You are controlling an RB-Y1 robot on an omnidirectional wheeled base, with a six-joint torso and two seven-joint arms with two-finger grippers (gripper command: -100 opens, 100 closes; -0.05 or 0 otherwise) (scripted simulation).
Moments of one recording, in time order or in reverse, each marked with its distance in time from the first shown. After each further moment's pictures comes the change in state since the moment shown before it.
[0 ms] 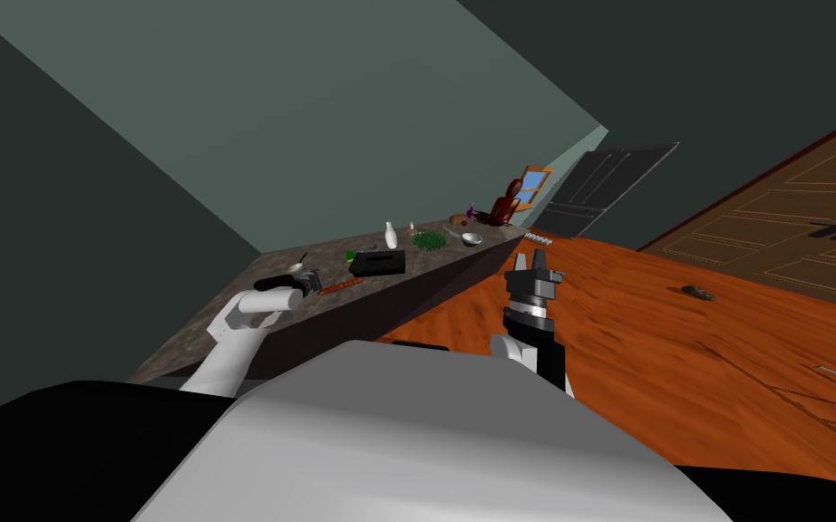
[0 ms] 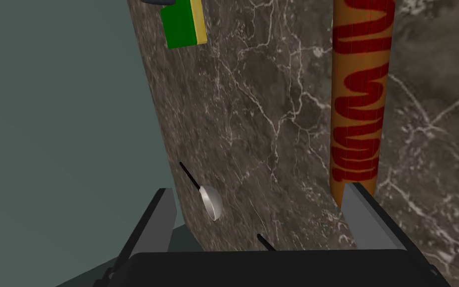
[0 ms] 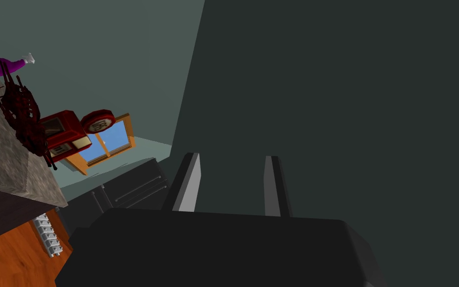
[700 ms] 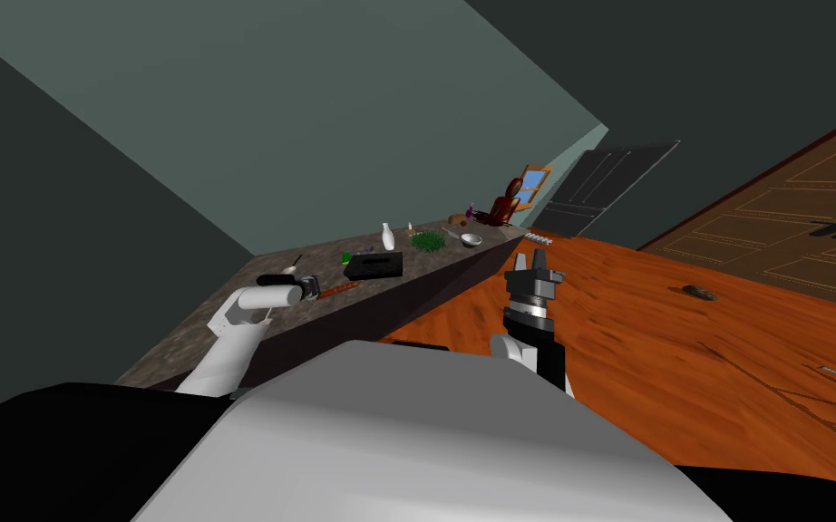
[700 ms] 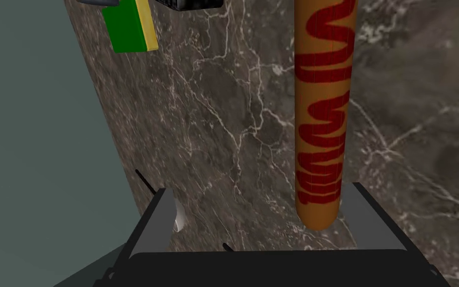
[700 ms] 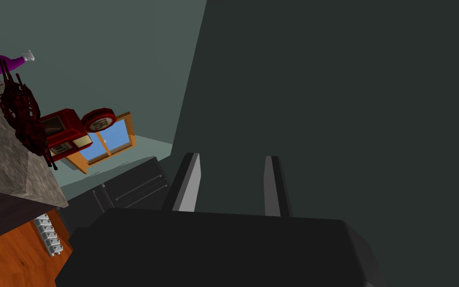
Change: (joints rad) left arm -0.033 0.017 0.007 0.030 0.022 0.187 0.014; right arm 0.000 0.000 0.000 0.000 0.000 0.000 0.000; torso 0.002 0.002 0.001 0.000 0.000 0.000
